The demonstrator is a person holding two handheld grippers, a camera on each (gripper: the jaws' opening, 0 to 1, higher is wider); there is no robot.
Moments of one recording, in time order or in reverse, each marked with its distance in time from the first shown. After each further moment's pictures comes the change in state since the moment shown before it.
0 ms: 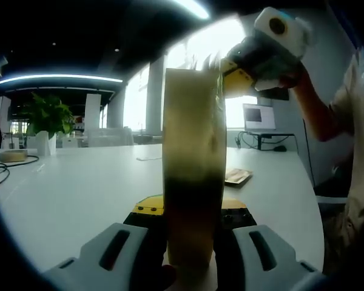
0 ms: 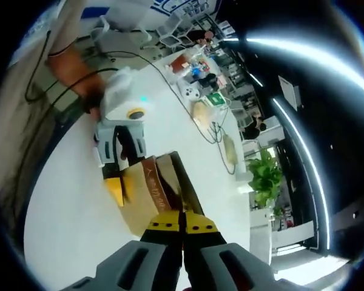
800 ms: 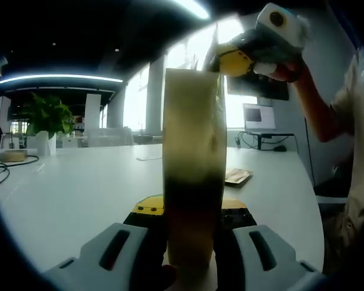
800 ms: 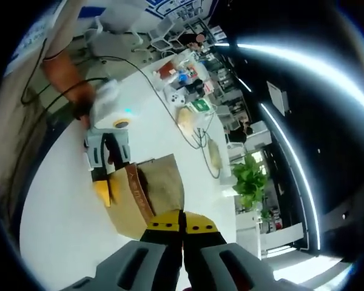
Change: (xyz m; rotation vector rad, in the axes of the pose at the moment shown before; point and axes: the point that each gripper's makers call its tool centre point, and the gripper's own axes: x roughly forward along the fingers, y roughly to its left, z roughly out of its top) left arm 0.000 -0.001 0.000 0.000 0.000 0.000; right arm -0.020 -0.025 0.009 -0.019 -0.024 -0.095
